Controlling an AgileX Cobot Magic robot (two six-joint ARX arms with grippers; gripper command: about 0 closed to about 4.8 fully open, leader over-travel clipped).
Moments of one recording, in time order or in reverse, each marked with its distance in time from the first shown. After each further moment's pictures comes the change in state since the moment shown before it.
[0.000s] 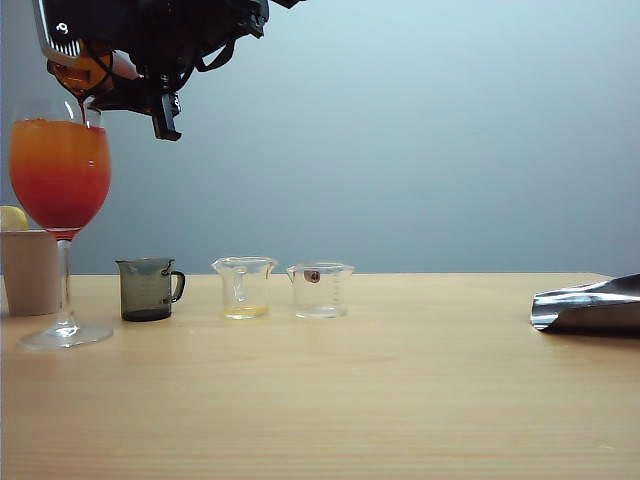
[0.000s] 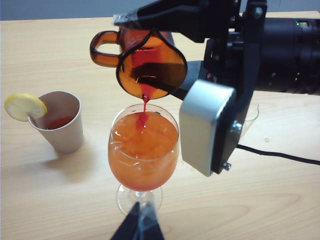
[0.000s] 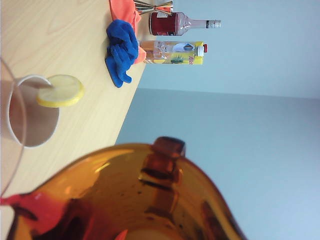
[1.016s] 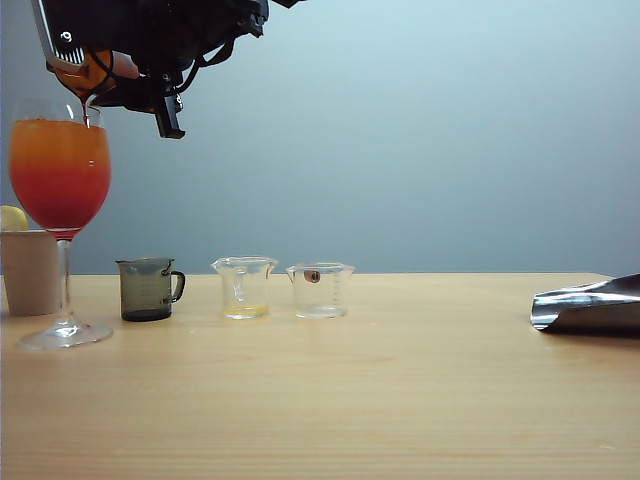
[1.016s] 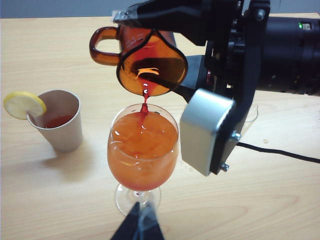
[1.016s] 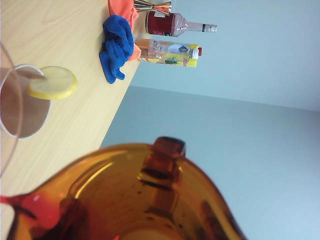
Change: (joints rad) left arm 0.000 0.000 0.000 0.000 0.000 -0.015; right arm 0.000 0.000 0.000 0.015 0.001 -0.077
